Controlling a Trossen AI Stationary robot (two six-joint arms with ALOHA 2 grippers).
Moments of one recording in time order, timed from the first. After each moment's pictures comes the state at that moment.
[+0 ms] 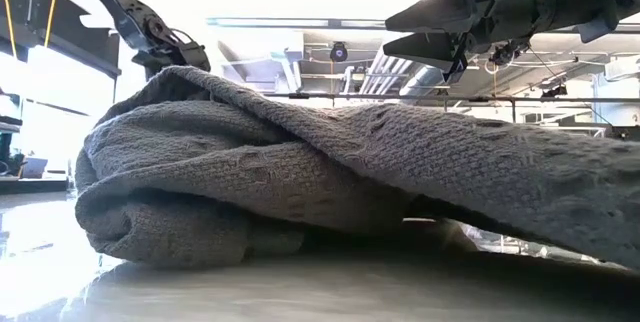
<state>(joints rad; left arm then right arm) 1.04 1.52 0.90 -0.43 -0.47 -0.32 0.24 1.35 0.48 0.69 0.28 0.27</state>
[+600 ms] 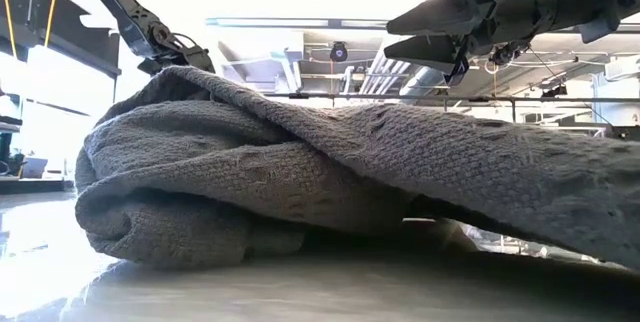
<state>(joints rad) 1.03 1.57 0.90 -0.34 -0.56 -0.34 0.24 1.35 0.48 0.68 0.28 0.28</state>
